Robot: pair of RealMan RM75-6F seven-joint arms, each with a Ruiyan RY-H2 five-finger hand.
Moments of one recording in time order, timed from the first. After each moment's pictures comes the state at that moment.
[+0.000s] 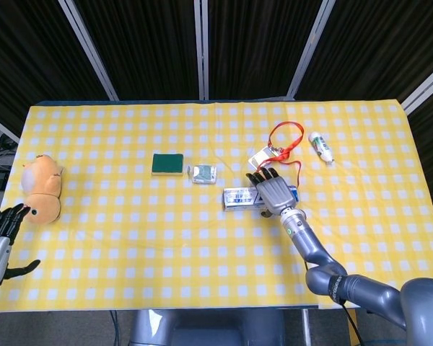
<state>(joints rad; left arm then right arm) -0.07 -1.06 -0.01 -1.71 1.48 1.43 0.05 0.79 -1.67 0.25 -1.17 -1.07 0.78 -0.44</state>
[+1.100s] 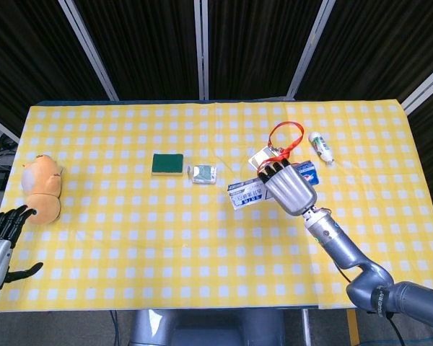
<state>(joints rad) -0.06 -1.04 0.02 -1.74 1.54 1.46 0.01 0.74 -1.32 0.16 -1.47 -1.54 1.11 -0.67</state>
